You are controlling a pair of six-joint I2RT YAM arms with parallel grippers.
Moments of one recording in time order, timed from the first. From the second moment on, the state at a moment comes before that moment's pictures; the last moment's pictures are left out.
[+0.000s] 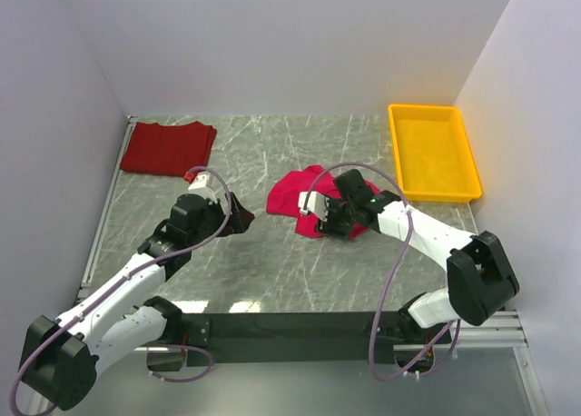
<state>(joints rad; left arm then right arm) -0.49 0.91 0.54 -0.10 0.02 -0.59 0.57 1.41 0.90 -0.50 -0.29 -0.83</state>
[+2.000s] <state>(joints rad) -0.54 1.98 1.24 -0.09 0.15 -0.41 0.10 1.48 1.23 -0.37 -0.35 0.04</state>
